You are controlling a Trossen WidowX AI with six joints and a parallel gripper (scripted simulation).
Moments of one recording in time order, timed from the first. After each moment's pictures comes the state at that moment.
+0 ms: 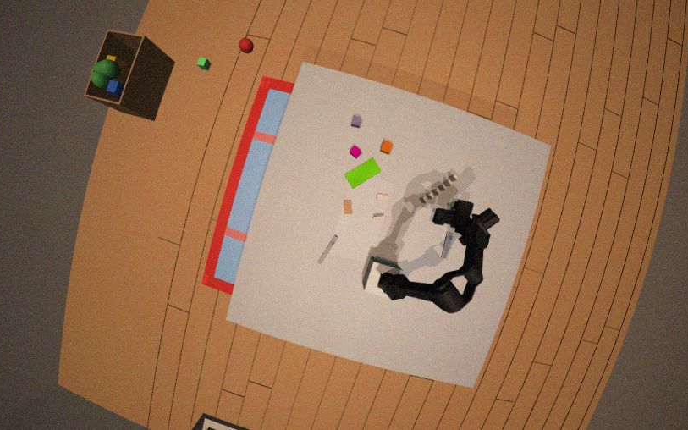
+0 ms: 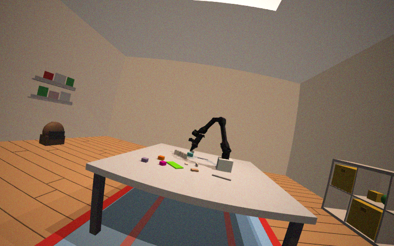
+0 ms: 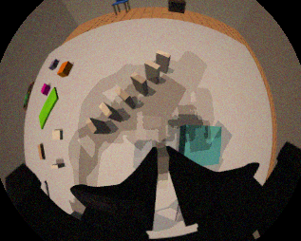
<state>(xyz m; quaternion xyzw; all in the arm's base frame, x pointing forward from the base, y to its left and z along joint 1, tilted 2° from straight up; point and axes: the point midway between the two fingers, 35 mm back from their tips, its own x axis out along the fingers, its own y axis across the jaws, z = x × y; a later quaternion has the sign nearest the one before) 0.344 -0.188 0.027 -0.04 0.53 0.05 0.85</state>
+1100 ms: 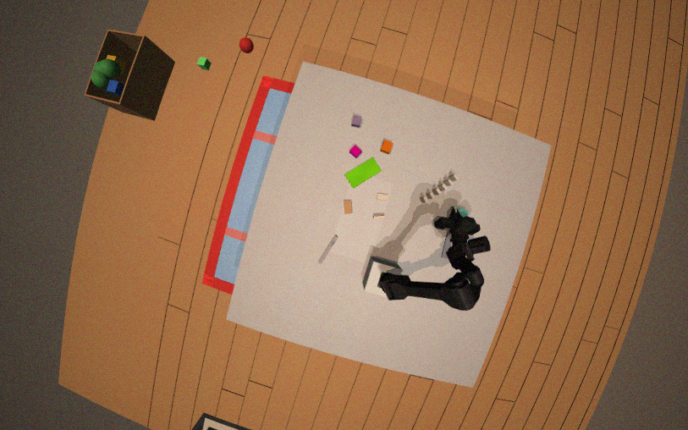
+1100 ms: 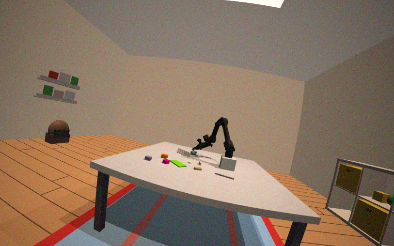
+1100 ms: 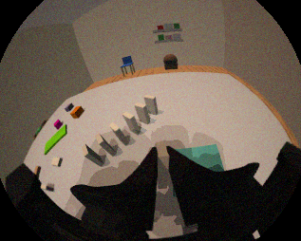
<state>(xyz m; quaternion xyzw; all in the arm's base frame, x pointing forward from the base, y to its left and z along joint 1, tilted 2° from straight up) 0.344 -0.215 0.007 0.03 0.24 0.05 0.97</state>
